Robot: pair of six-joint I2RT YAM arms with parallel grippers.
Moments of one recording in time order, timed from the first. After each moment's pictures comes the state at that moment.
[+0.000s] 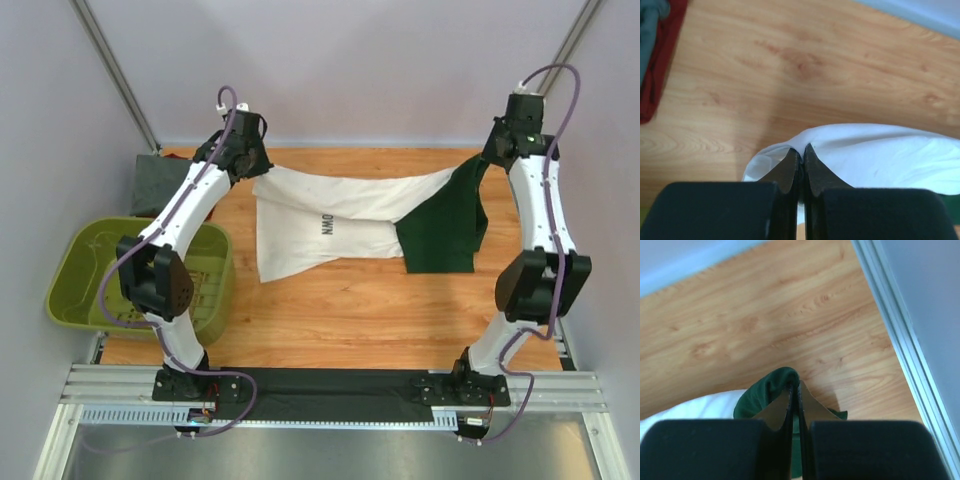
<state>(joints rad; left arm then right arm) -0.33 1.81 1.74 -0.67 -0.19 -0.56 -0.13 1.81 1.86 -0.75 0.16 0.23</state>
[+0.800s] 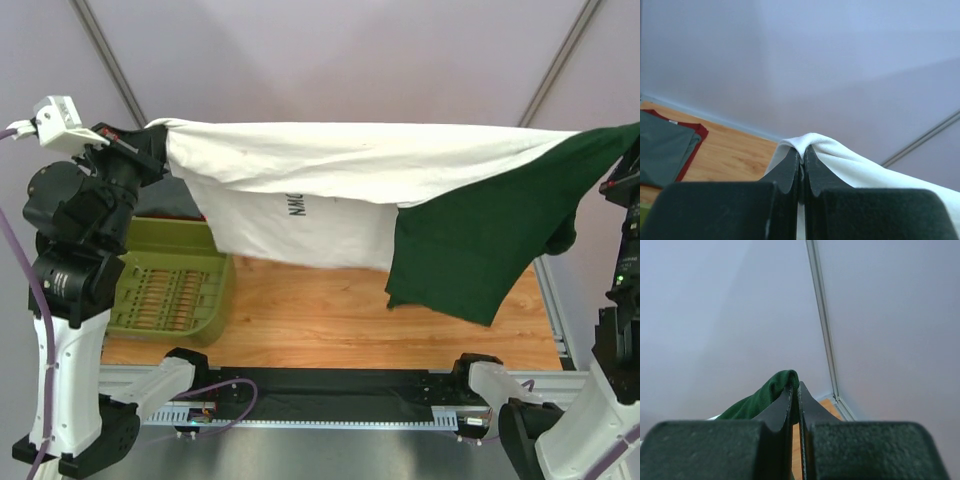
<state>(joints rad) -0.25 1.00 1.73 -0.59 -0.23 -0.52 -0.13 1.04 2.19 -0.84 0.25 0.17</state>
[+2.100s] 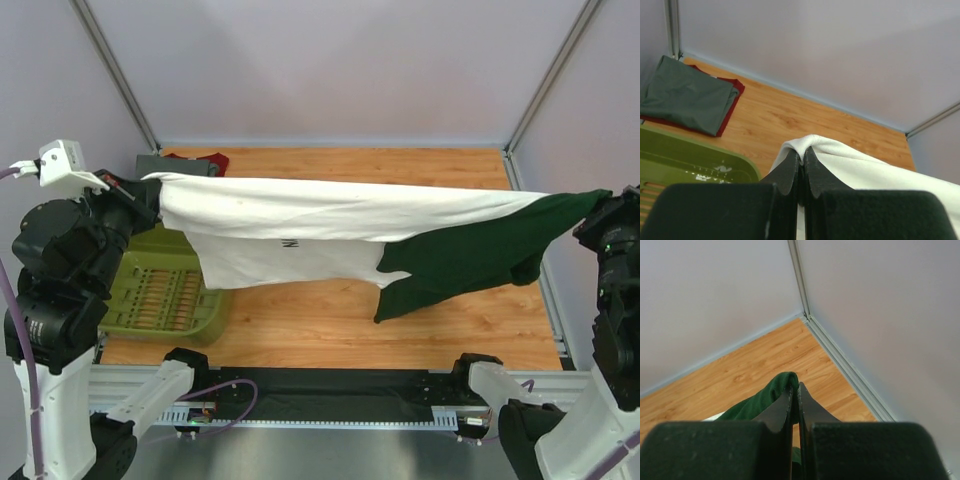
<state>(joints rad) -0.25 0.86 1.70 -0.90 -0.24 -0.47 -0.13 1.04 2.19 -1.30 0.33 0.25</state>
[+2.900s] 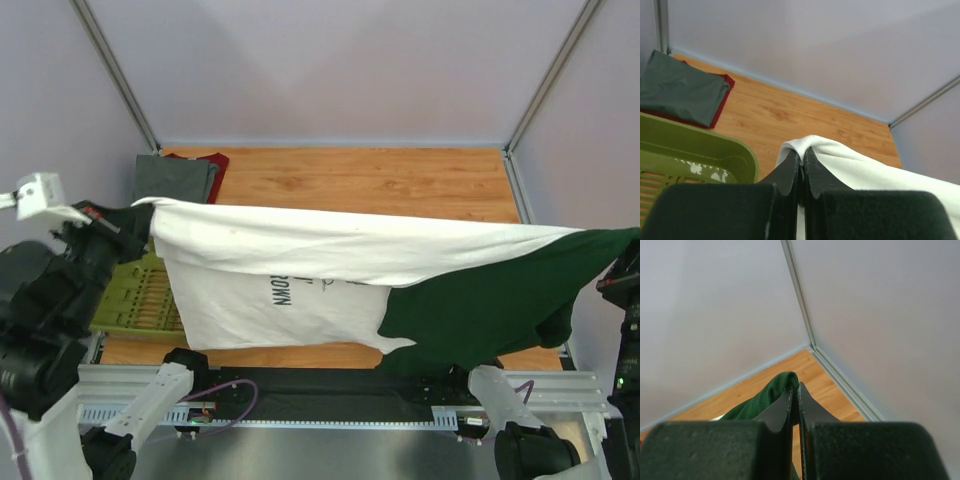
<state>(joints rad) -0.25 0.74 1.77 -1.04 -0.18 -0.49 -0.13 0.88 2.30 -1.32 0.33 0.24</state>
